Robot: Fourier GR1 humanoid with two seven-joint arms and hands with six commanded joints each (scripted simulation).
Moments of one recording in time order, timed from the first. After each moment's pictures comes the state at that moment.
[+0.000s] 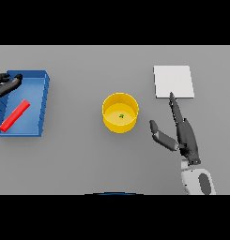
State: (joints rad) left arm -0.56 0.91 -0.59 -1.15 0.41 0.17 0.49; right arm 0.07 -0.05 0.15 -1.69 0.25 -0.03 -0.15
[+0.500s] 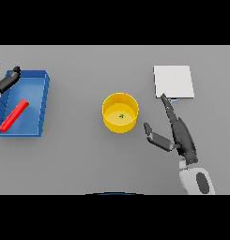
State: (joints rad) left arm -0.58 0.87 -0.57 -1.09 0.36 0.27 0.40; right arm 0.05 -0.09 0.20 -1.69 0.35 -0.02 -0.11
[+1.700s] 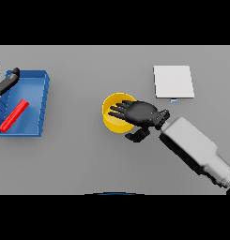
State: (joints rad) left arm -0.54 0.88 -0.55 -1.14 0.41 0.26 0.35; right arm -0.62 -0.37 0.69 -1.29 0.91 0.43 -0.18
